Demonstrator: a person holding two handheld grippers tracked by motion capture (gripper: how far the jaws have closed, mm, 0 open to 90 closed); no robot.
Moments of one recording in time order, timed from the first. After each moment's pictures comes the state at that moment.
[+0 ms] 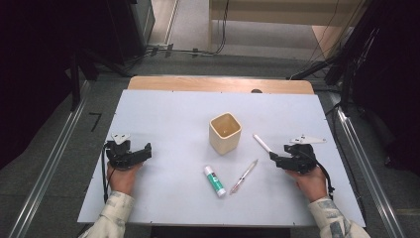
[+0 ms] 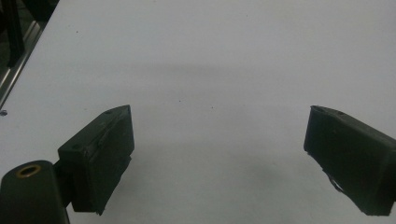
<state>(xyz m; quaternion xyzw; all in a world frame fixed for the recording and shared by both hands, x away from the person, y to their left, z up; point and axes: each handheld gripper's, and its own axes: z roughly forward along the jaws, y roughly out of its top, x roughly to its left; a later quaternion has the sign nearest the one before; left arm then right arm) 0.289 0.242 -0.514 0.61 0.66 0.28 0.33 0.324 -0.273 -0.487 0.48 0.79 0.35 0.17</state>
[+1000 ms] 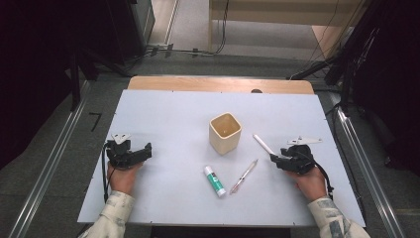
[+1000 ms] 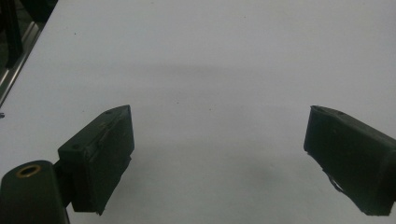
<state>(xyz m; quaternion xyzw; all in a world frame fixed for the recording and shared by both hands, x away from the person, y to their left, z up) 0.290 0.241 -0.513 0.61 0.66 0.28 0.34 0.328 -0.273 -0.498 0.47 0.80 0.32 0.16</state>
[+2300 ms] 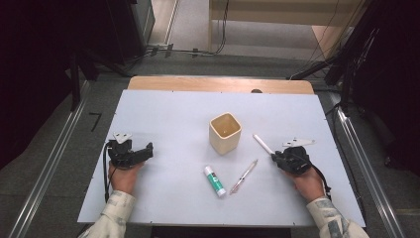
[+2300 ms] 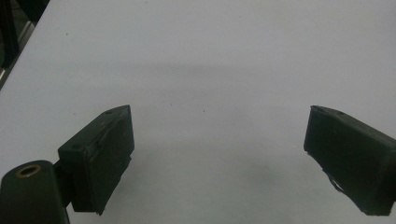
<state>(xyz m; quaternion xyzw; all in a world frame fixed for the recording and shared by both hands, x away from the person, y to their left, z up) 0.292 0.238 -0.514 0.61 0.66 0.28 0.34 0.327 -0.264 -0.503 0.46 0.82 0.30 0.18</state>
